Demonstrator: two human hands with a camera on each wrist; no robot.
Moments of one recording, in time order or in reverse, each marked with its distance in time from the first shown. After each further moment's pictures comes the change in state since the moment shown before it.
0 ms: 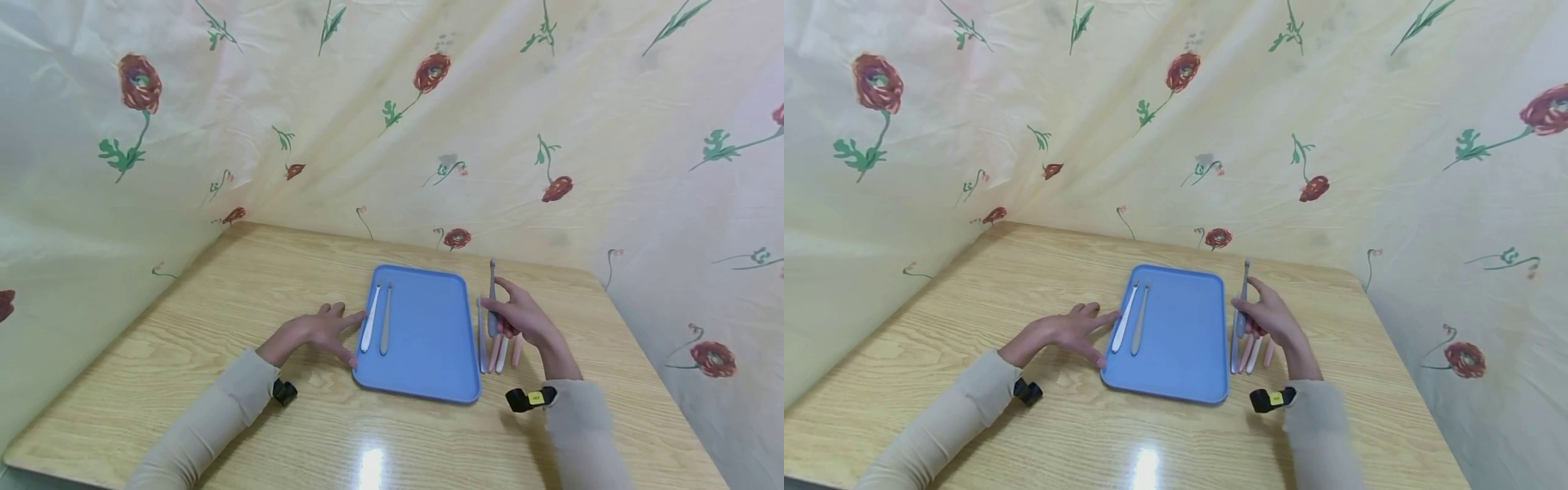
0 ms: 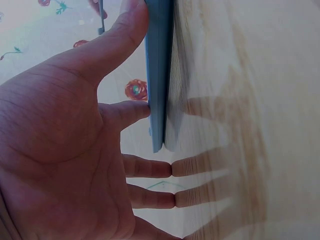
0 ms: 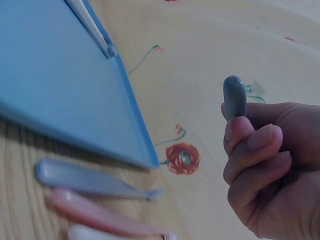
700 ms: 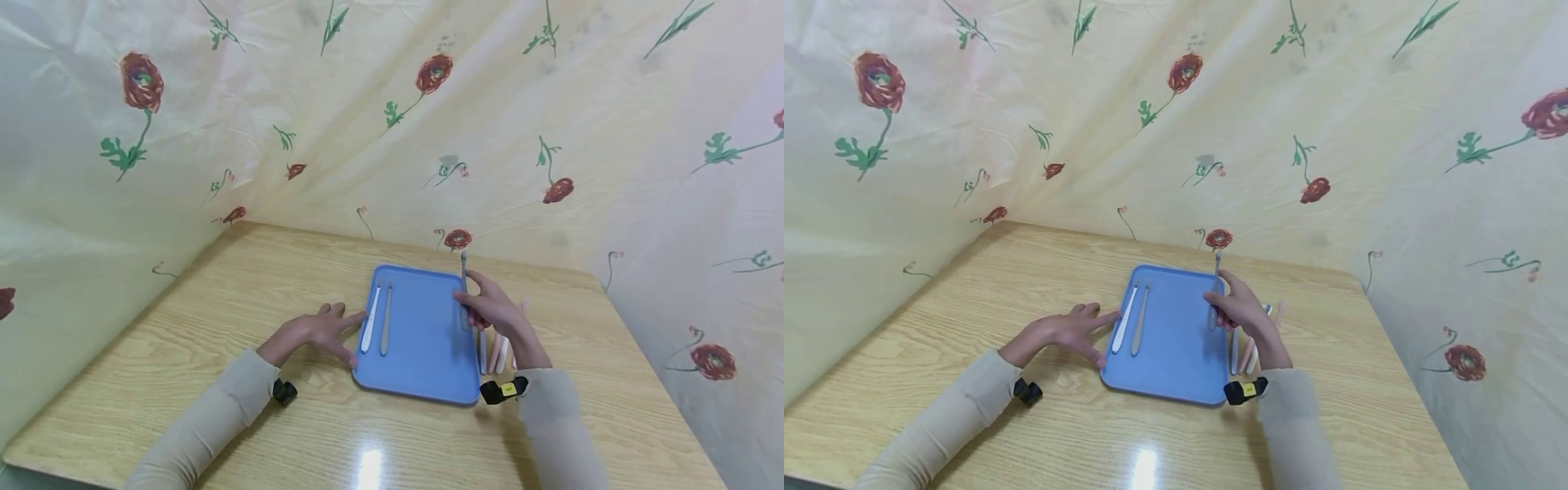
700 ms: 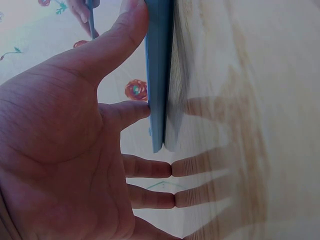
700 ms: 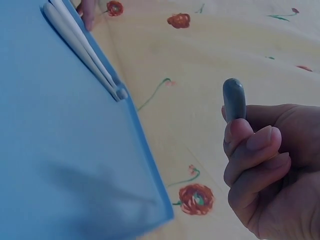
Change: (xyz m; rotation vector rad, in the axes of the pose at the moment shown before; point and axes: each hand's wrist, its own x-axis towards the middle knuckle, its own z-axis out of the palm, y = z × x) left_hand 0.000 -0.001 0.000 0.006 0.005 0.002; right_hand 0.024 -0.027 0.035 0.006 -0.040 -0.023
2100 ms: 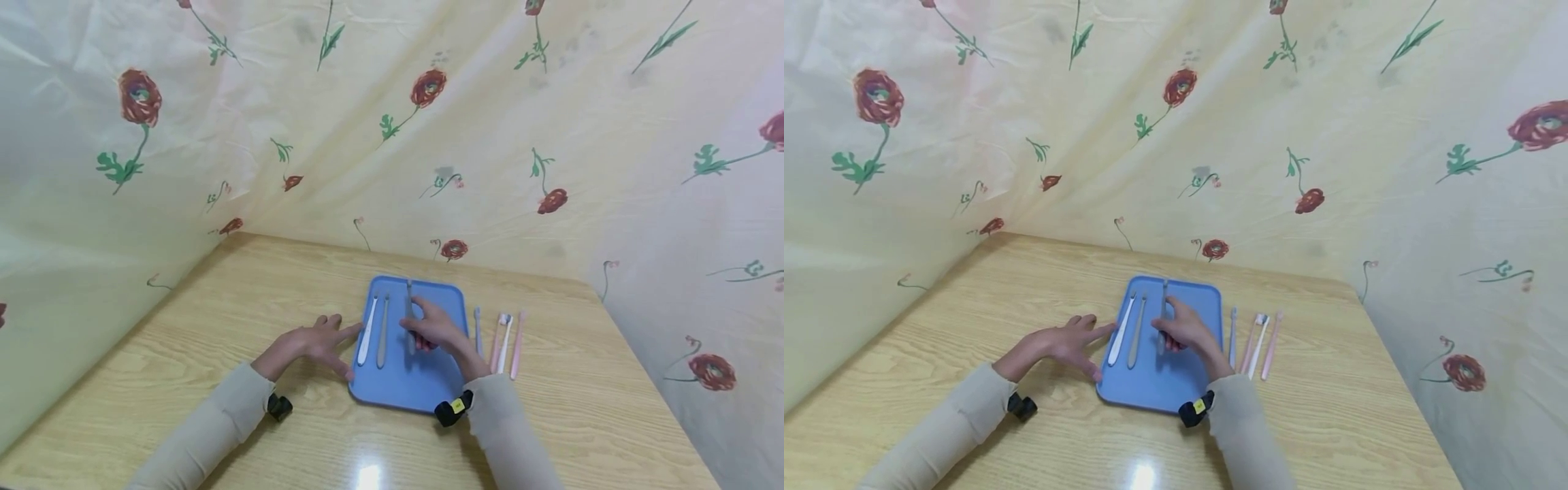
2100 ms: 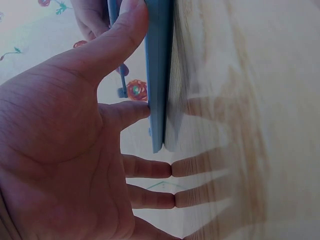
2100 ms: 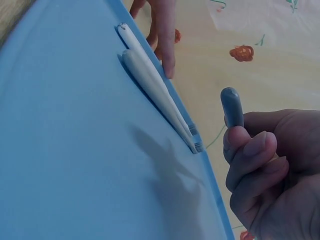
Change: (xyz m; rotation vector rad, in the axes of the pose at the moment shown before) left_hand -0.001 0.004 0.003 -0.005 0.022 -0.031; right_hand 0.031 -0.002 0.084 -0.089 -0.036 0.041
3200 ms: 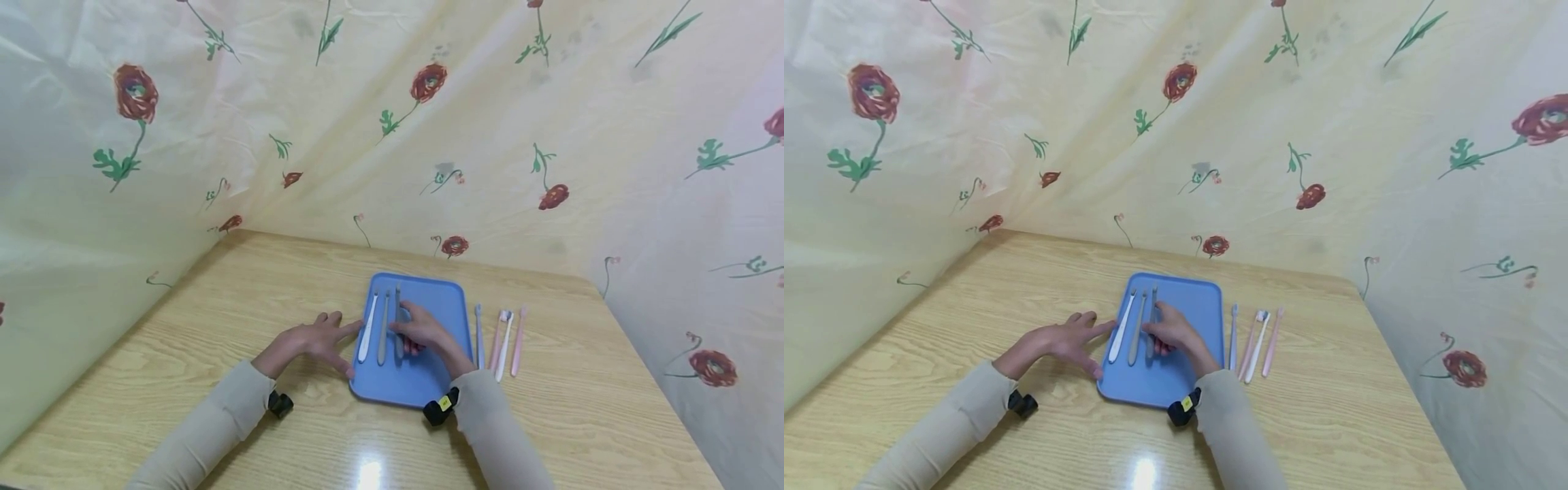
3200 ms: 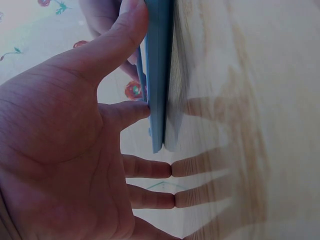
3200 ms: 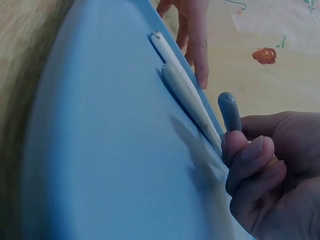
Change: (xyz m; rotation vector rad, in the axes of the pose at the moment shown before) left_hand 0.001 -0.001 0.000 0.024 0.009 0.003; right_hand 0.015 0.003 0.024 -0.010 -0.040 0.043
